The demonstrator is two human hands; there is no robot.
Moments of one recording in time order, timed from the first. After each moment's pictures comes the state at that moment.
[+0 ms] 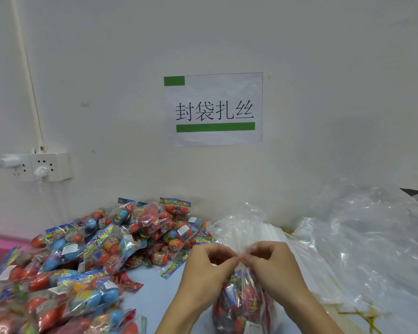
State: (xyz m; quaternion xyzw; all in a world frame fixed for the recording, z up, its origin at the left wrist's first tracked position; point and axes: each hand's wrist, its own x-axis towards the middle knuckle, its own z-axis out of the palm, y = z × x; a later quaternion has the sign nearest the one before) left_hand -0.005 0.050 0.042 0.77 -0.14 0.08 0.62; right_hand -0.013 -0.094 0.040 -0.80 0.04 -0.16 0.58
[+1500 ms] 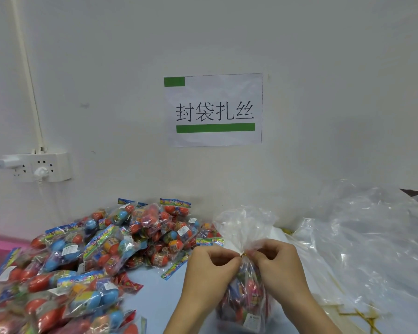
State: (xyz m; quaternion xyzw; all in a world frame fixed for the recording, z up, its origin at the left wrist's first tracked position) left_hand -0.013 0.043 0.045 0.76 -0.13 0.09 0.63; right_hand -0.006 -0.096 0.032 -0.76 0.04 -0.22 0.61
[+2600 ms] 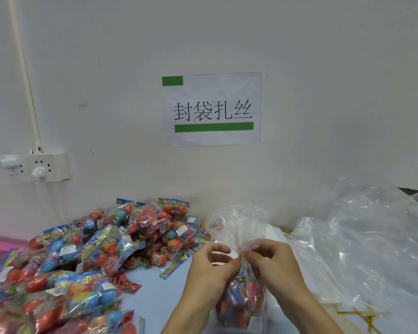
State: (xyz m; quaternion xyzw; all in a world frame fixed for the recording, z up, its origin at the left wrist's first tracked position) left_hand -0.001 0.040 0.031 0.71 -0.02 0.01 0.70; right_hand -0.009 -0.097 0.035 -0.73 0.00 -0.16 0.67
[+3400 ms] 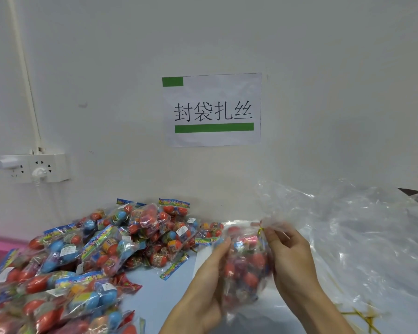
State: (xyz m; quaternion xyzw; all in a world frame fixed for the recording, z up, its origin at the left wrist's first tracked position) left_hand -0.007 0.036 0.038 0.54 -0.02 -0.24 0.81; right_hand -0.007 -0.103 0.046 -0.58 -0.01 -0.27 0.77
